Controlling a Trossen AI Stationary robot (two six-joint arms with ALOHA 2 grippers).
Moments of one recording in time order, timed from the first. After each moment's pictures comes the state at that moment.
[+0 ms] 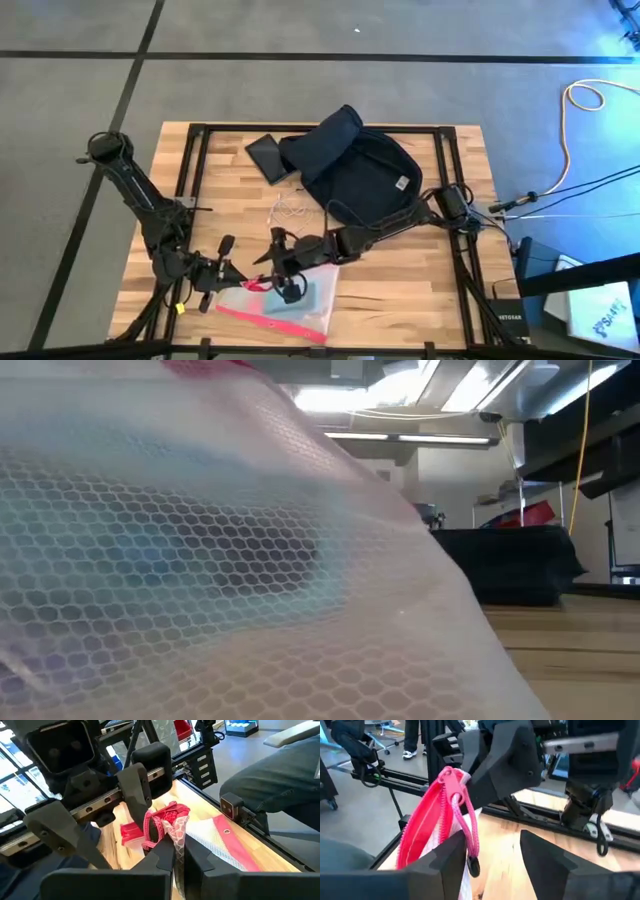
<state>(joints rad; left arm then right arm) -0.96 1.06 0.51 0.28 -0.72 0.21 0.31 2.15 1.62 0.27 0.04 -0.09</state>
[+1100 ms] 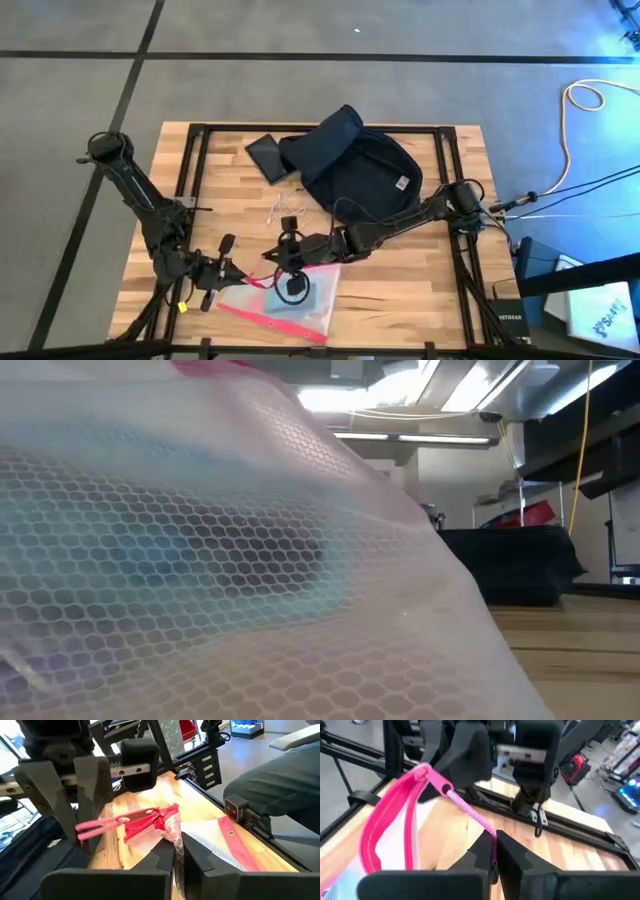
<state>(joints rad) -0.96 1.06 0.51 0.28 -0.73 0.18 0.32 2.05 1.62 0.06 0.28 -0.21</state>
